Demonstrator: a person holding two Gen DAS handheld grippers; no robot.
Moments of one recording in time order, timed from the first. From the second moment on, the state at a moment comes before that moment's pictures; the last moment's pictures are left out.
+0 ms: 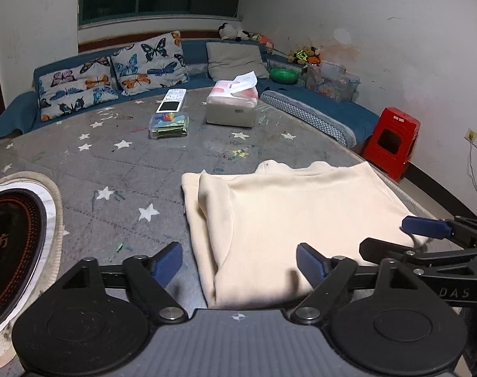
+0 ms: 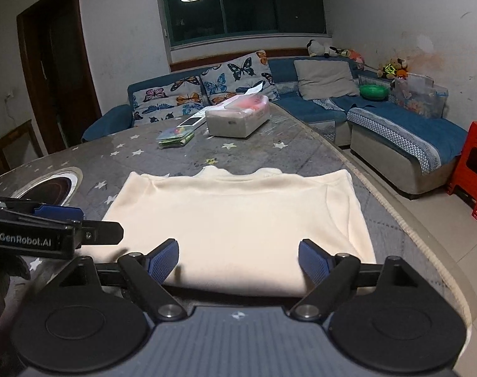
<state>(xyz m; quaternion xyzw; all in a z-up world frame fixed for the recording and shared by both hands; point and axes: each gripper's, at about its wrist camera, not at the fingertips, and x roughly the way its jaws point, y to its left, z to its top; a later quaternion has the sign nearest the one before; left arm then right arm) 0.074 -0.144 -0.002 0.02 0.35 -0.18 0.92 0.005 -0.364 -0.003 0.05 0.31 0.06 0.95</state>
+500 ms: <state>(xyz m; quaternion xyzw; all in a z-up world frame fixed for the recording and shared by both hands) 0.055 -0.137 0.001 0.02 0.34 -0.19 0.92 -0.012 -0.352 0.001 0.02 0.30 0.04 0.95</state>
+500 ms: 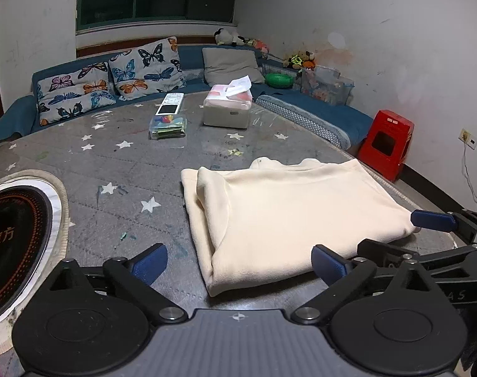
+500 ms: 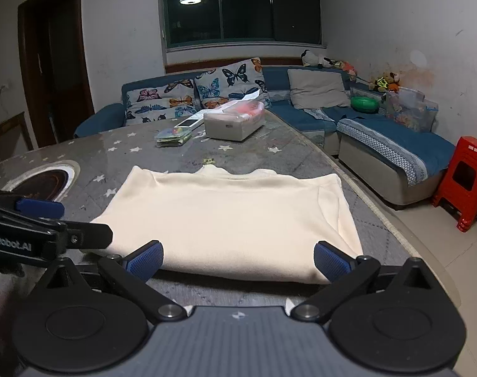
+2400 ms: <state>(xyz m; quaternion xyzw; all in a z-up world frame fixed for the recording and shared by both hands) 0.045 -0.129 0.000 0.02 0.35 -0.18 0.92 -0.017 -0.341 -0.005 0.02 0.32 0.04 0.95</state>
